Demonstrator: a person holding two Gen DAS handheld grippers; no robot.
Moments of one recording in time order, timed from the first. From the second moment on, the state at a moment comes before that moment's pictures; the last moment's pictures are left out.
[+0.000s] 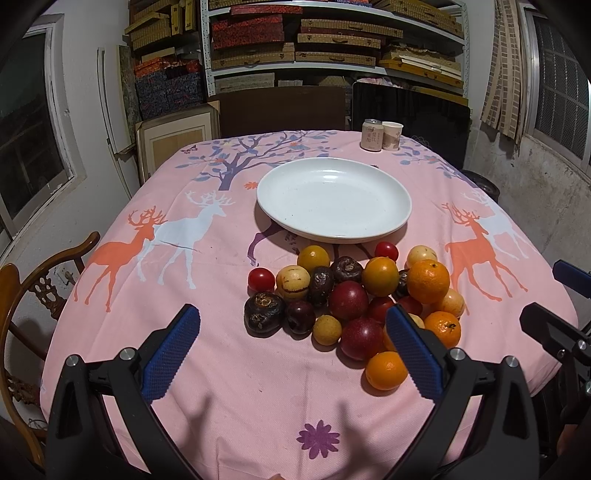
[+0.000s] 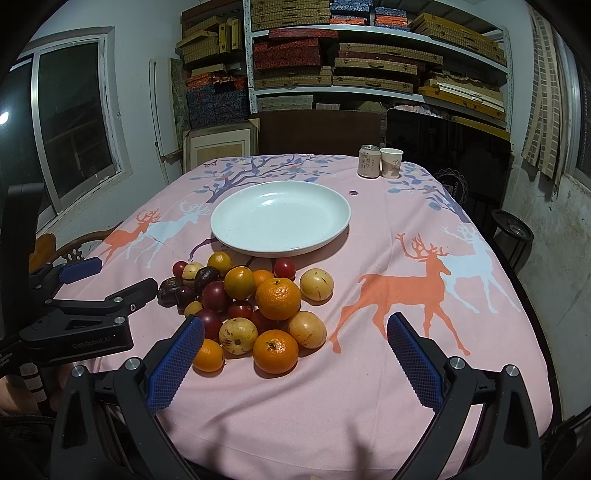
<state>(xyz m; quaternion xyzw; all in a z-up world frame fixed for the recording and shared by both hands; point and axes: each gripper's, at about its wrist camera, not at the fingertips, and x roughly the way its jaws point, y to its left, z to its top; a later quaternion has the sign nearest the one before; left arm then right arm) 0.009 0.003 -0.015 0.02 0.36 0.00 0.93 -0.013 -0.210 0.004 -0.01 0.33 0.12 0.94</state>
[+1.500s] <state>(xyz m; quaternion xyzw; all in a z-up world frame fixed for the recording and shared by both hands) 0.033 0.049 -0.062 0.02 0.42 0.00 0.91 0.003 -0.210 -0.034 -0.05 0.36 0.17 0.92</state>
